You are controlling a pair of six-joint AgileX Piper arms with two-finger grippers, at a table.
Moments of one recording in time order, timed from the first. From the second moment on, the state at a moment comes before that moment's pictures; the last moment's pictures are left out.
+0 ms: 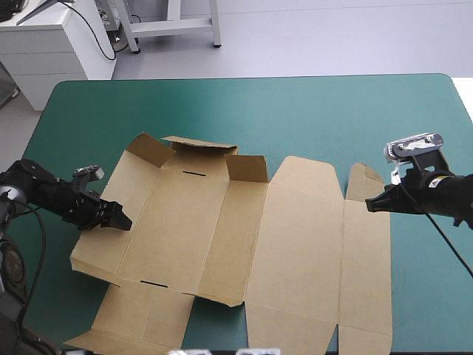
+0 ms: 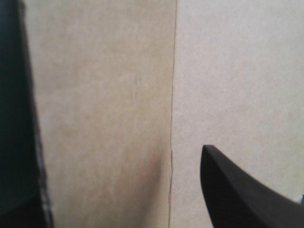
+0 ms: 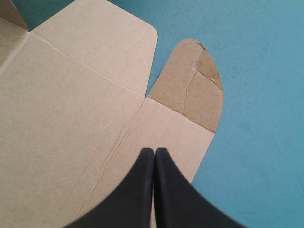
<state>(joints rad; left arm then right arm) 0.32 1.69 -1.07 -0.57 1.20 0.75 -0.06 1.08 -1.06 0.27 0.96 -0.42</state>
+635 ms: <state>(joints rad) 0.31 1.69 -1.07 -0.54 1.23 0.75 -0.06 1.08 -1.06 0.27 0.96 -0.42</state>
